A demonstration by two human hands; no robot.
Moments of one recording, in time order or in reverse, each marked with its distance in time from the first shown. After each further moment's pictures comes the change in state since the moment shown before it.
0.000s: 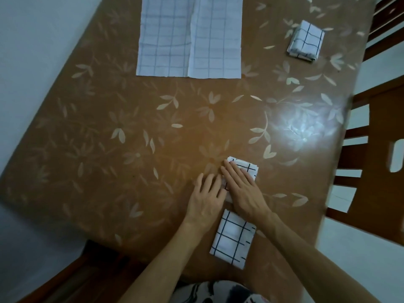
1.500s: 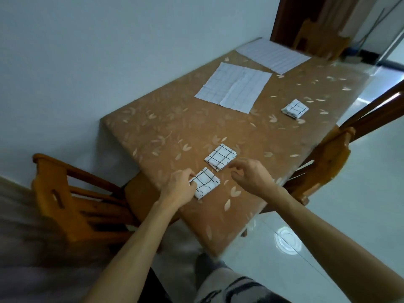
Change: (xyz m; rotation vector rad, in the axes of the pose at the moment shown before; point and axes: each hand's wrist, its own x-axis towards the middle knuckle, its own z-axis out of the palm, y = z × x) left_hand -0.147 0.223 -0.126 -0.436 0.186 -0.957; right_hand -0.195 0.004 -0.174 0.195 0.151 -0.254
